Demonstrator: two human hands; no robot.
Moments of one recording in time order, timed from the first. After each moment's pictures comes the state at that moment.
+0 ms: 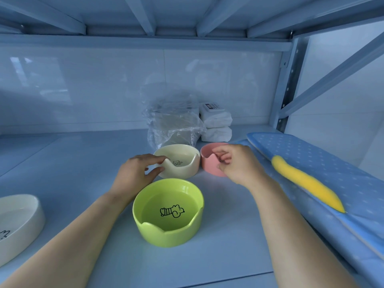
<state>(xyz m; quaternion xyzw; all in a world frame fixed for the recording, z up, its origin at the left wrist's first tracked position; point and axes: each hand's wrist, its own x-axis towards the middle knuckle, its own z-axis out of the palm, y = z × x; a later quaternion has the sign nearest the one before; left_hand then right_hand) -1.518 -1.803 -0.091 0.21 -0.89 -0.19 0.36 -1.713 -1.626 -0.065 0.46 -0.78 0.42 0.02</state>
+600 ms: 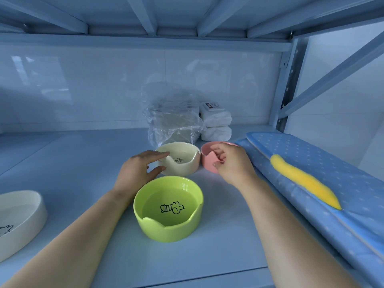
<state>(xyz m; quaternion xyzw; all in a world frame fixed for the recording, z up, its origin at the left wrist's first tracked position) -1.519 -1.800 -0.091 0.20 -0.89 -0.17 0.37 -1.706 -1.636 -0.071 0.46 -0.78 0.41 0.08</state>
